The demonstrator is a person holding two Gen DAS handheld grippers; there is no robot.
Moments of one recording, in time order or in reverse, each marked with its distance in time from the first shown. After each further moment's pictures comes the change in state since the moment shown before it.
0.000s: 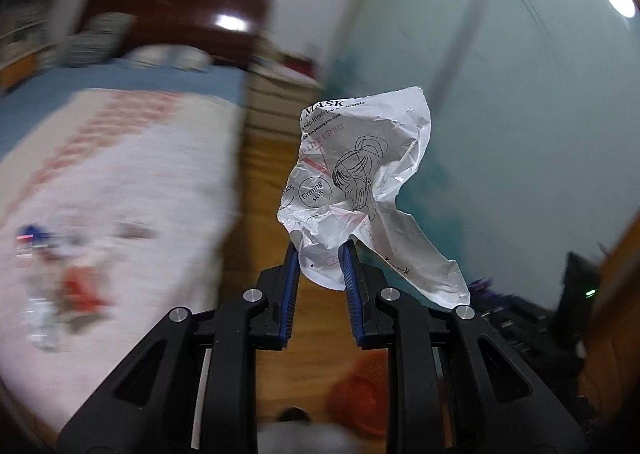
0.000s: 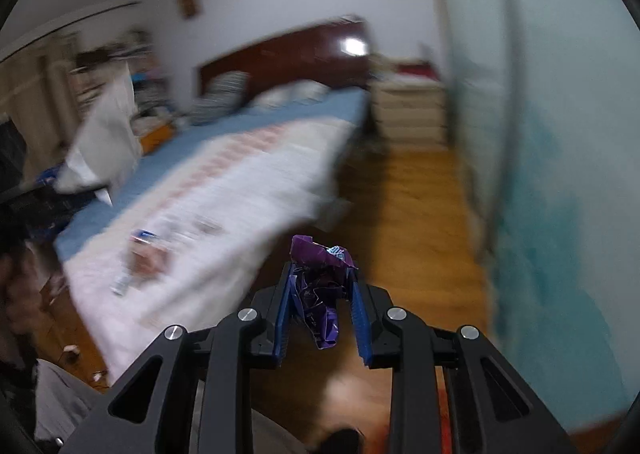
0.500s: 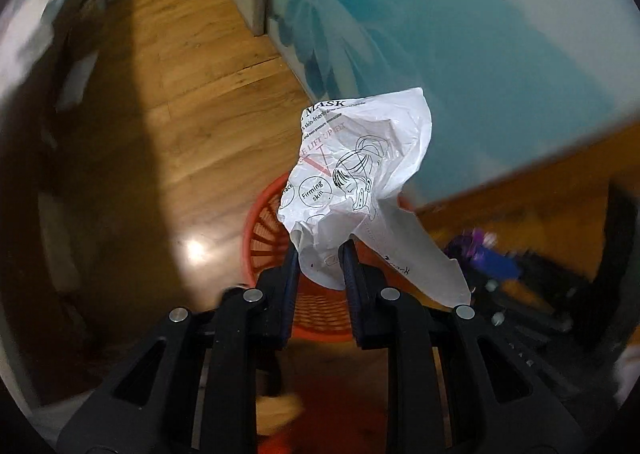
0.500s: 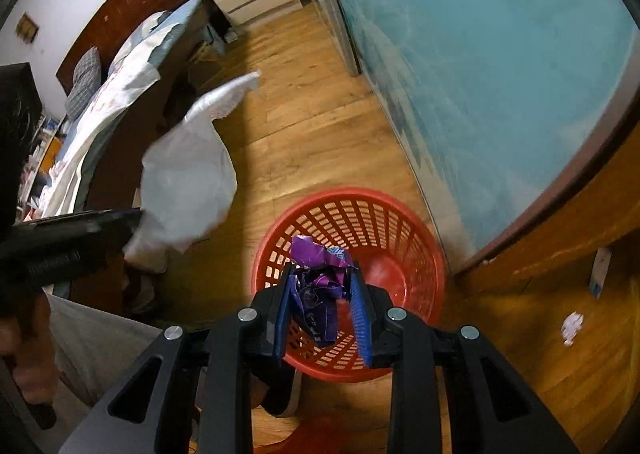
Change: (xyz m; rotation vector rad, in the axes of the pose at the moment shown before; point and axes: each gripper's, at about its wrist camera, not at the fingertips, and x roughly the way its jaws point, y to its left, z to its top) left arm 0.271 -0.174 -0.216 0.344 0.725 0.012; right arm 0.057 -0.214 -0.218 0.438 0.359 -0.186
